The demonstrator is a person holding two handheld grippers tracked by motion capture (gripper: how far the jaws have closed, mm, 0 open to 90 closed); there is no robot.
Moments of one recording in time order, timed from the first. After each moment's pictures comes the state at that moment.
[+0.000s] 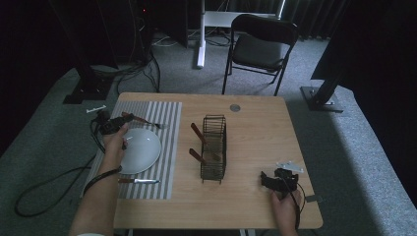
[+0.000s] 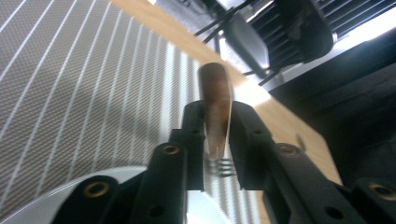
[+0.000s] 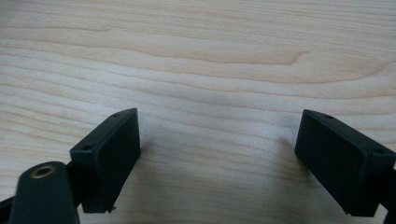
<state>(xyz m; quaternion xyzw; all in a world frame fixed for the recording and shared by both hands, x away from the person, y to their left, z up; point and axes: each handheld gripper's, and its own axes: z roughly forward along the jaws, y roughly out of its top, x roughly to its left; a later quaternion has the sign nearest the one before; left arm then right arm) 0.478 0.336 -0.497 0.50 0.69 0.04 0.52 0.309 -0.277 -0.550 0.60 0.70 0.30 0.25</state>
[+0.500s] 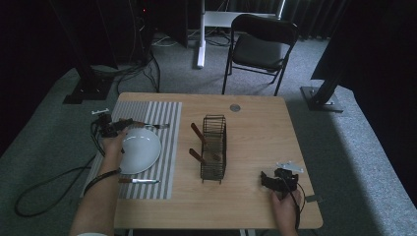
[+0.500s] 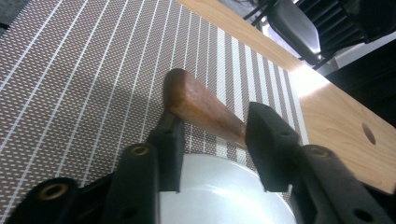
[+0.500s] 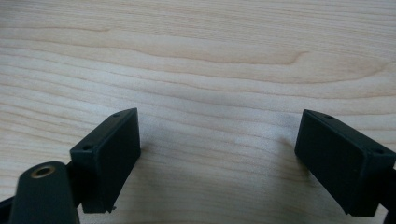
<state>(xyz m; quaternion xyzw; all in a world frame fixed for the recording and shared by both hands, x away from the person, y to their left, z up) 0.480 0.335 -0.511 0.53 0.71 0.10 0.45 0.309 -0.277 -0.550 0.60 0.70 0.30 0.25</state>
